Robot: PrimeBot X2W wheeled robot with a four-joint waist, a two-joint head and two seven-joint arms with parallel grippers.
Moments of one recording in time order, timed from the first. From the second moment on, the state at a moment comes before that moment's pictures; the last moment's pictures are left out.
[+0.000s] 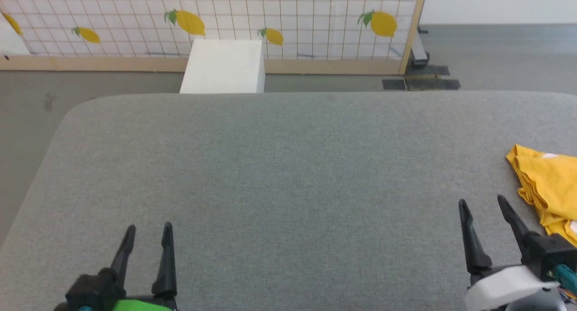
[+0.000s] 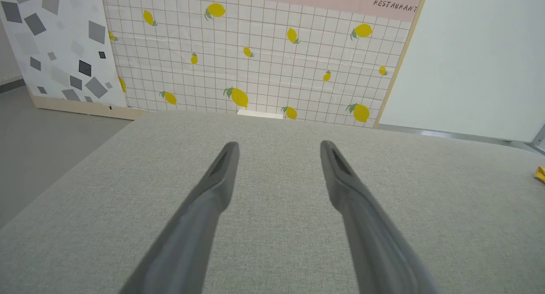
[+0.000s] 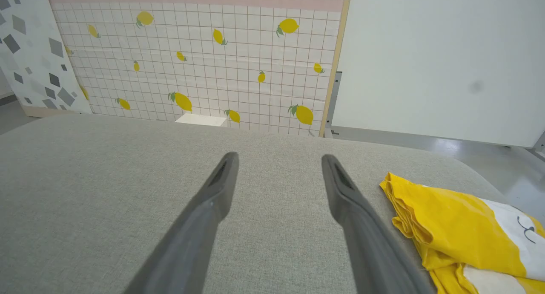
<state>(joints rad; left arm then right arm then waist) 0.18 0.34 -0.22 -0.15 -0.46 0.16 -0.24 0.13 -0.05 -0.08 -0.14 0.01 0.13 -0.01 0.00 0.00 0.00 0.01</state>
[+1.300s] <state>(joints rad) 0.21 0.29 -0.22 -0.10 -0.41 0.14 -0.22 0.15 -0.05 -0.09 -0.01 0.07 0.13 -0.10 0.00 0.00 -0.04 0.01</state>
